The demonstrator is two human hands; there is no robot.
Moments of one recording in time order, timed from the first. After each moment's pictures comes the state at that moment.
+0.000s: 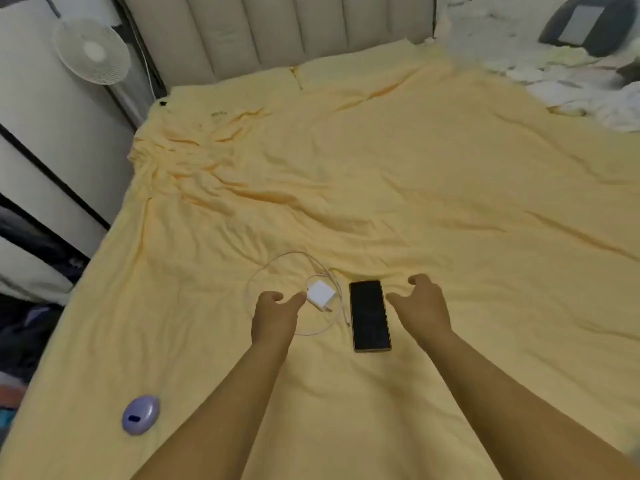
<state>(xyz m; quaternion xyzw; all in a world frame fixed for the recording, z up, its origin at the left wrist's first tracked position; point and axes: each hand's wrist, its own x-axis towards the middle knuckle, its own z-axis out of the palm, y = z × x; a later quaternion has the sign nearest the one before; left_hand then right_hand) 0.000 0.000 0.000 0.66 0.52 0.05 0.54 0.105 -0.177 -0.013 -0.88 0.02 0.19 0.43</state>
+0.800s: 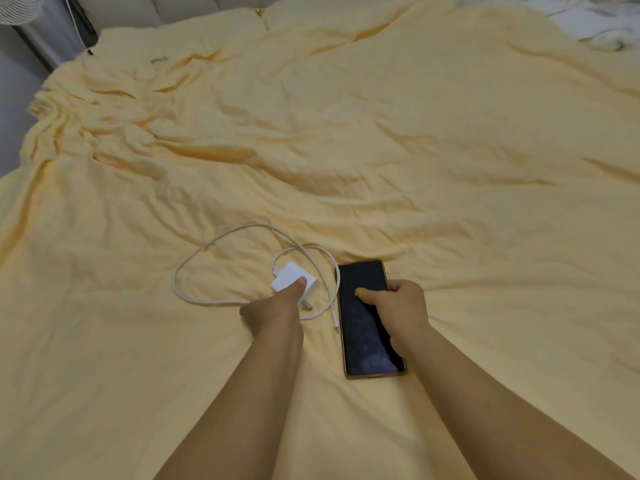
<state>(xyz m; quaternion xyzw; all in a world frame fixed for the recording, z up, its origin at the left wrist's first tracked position) 0.106 0.013 -0.168 0.43 0.62 0.13 0.64 0.161 -0.123 -0.176 -0.73 0.14 0.26 0.61</state>
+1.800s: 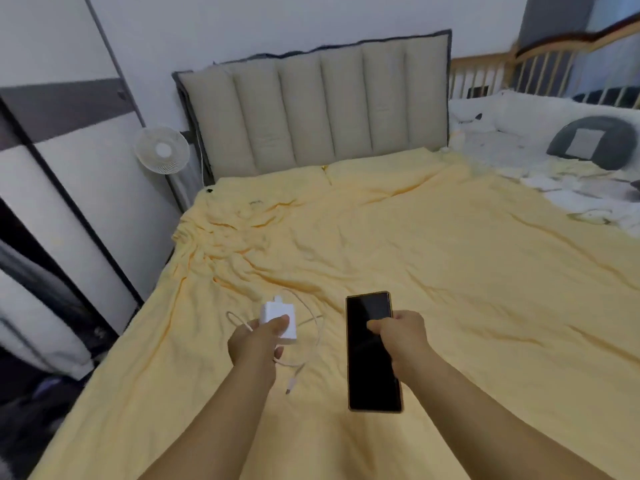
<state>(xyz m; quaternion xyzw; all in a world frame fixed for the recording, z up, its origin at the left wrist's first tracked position) 0.045 0.078 0.091 0.46 0.49 0.25 0.70 0.152 -0.080 0.089 -0.72 0.06 0.25 0.65</state>
